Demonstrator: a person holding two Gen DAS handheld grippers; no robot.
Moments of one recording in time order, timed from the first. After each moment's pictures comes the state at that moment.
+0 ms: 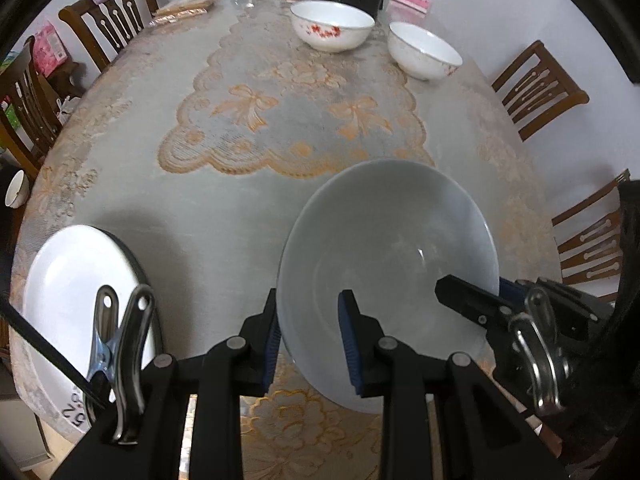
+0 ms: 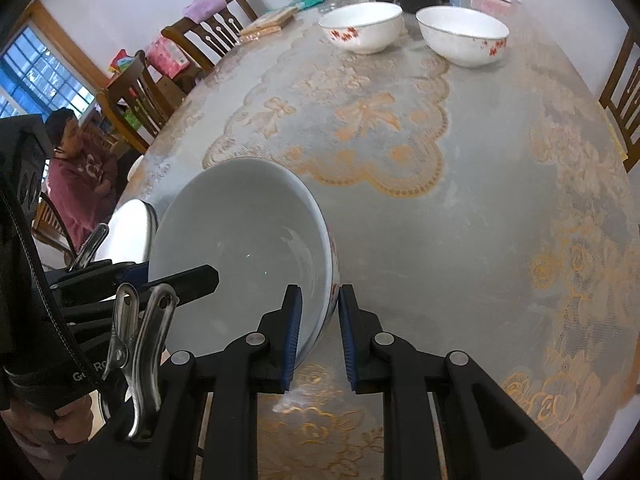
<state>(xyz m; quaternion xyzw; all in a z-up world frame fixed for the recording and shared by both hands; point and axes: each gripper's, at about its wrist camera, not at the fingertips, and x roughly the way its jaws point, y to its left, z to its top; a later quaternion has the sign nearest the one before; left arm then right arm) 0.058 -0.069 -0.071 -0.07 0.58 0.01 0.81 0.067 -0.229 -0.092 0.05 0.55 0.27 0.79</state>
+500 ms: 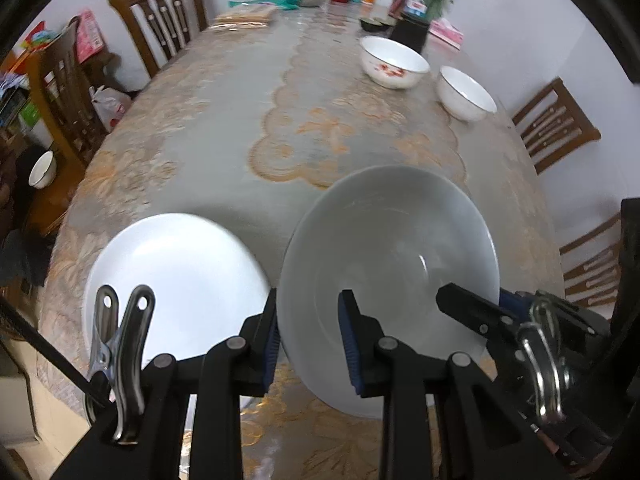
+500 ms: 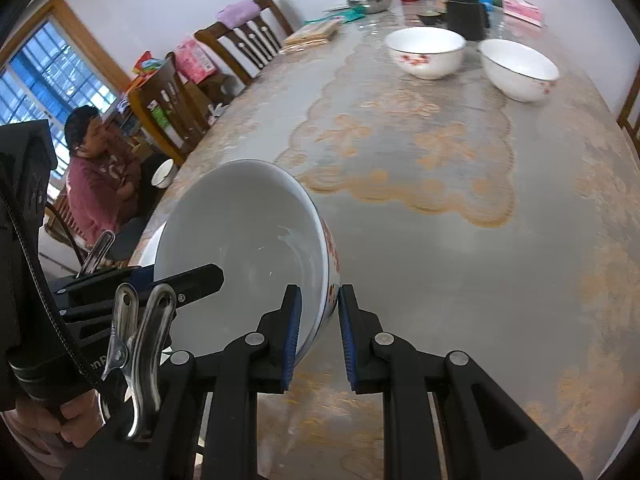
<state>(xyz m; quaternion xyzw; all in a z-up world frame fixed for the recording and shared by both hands) 0.021 0.007 -0.038 -0.10 0.56 0.05 0.82 0.045 -0.155 -0.061 0.05 0.53 0.30 0.79</state>
